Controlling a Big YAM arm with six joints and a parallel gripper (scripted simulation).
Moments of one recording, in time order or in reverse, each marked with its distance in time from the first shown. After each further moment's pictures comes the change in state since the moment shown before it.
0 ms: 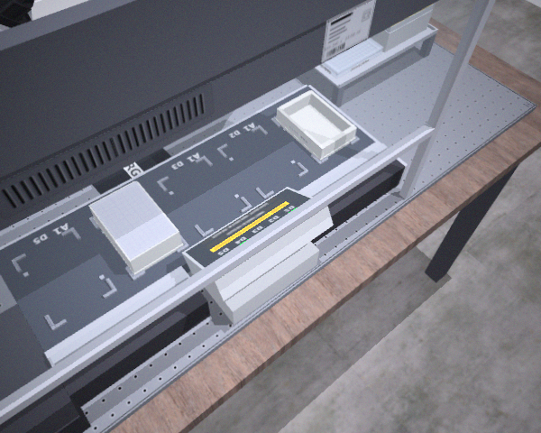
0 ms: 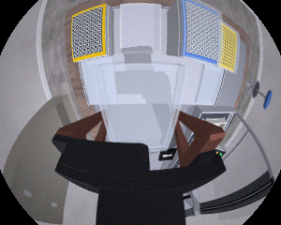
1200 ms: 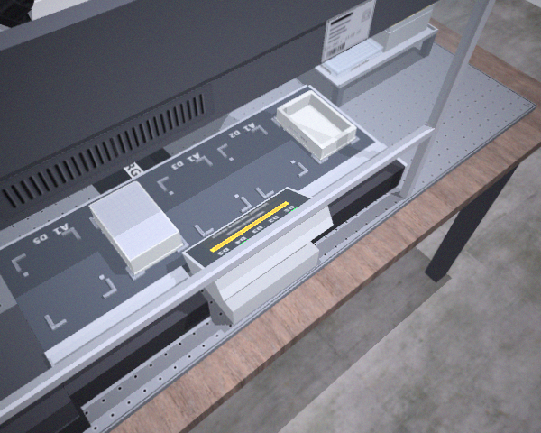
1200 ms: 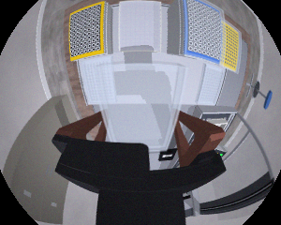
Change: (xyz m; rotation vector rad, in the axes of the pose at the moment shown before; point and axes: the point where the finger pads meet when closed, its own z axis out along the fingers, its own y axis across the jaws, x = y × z) arm 0.003 -0.001 0.007 -0.001 0.006 -0.002
